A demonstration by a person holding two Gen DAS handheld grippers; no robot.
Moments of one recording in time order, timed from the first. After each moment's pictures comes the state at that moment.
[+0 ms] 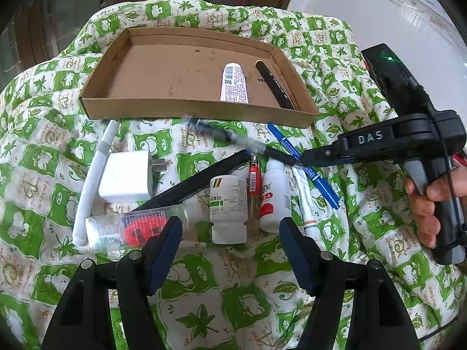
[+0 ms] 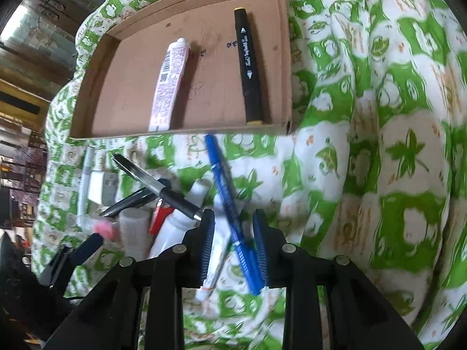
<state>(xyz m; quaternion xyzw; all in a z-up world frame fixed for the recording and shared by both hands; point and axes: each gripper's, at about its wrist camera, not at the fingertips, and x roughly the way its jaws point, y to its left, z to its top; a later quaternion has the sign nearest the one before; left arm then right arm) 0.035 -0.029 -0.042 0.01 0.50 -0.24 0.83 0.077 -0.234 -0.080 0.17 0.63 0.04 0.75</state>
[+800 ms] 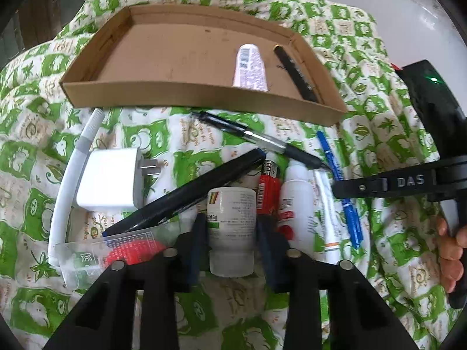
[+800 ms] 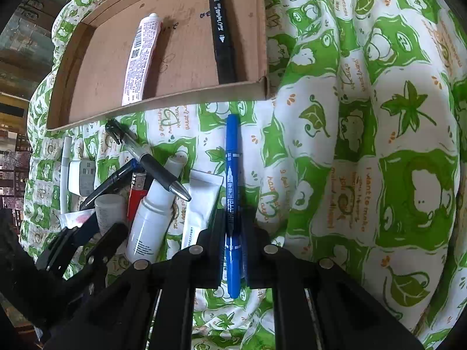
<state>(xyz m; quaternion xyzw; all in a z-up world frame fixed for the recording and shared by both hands) 0.064 -0.044 -0.071 0.01 0.54 -0.21 0.82 0.065 -0.234 -0.100 0.18 0.67 0.01 0.72</state>
